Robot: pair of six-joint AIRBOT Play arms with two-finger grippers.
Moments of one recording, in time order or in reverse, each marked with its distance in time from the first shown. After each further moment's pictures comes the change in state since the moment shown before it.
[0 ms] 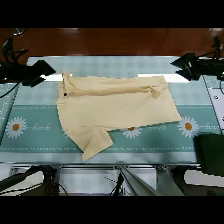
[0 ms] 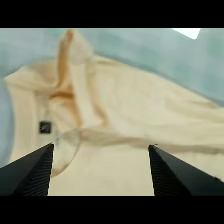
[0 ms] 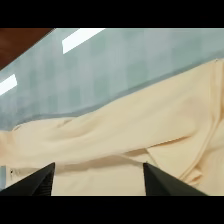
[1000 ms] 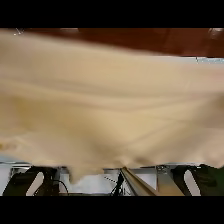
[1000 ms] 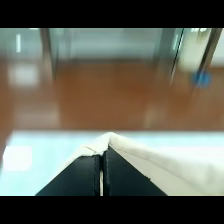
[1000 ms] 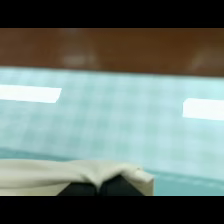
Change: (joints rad) left arm -0.082 0.667 0.547 0.336 -0.364 0.016; right arm 0.072 0.901 0.333 -0.439 0.536 0.210
